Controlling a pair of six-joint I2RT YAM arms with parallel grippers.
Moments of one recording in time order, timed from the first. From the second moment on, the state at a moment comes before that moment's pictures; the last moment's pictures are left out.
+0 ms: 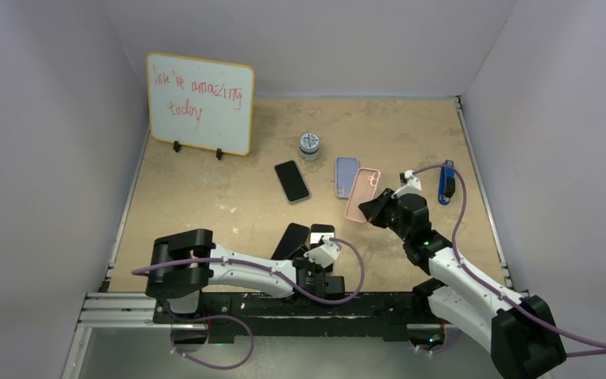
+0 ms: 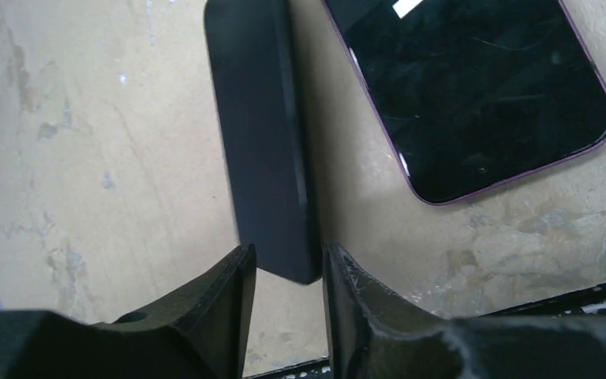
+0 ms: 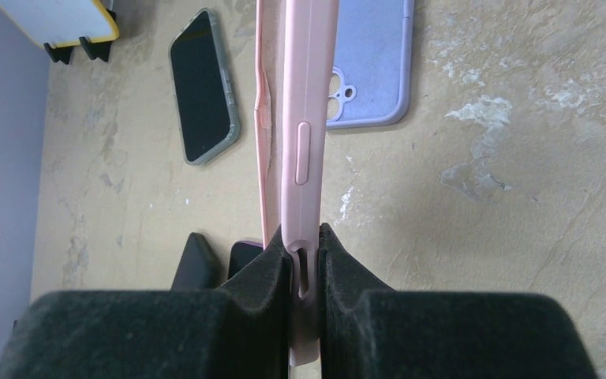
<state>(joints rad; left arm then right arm) -1.53 1.72 1.03 -0.86 -0.83 -0.80 0.42 0.90 0.31 0.14 -0.02 0.73</state>
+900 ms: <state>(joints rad) -1.23 1.19 0.73 -0.46 -0.52 -0.64 0.00 1.38 0.63 0.04 -0.32 0.47</state>
